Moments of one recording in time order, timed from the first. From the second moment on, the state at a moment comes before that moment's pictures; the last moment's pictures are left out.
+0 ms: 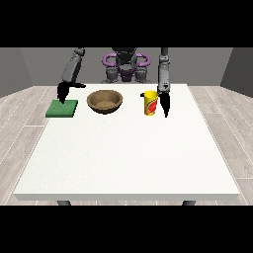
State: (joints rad) left arm -0.54 0.11 0.20 -0.88 0.08 0.16 -0.71; right arm -0.31 -0.26 -0.26 -0.94 -0.16 0.35 -0.76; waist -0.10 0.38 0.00
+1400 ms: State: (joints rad) left arm -0.58 0.19 -0.01 -0.85 -0.45 0.72 -0.41; right arm -0.48 -0.34 -0.23 -0.81 -0.19 0.39 -0.62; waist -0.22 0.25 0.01
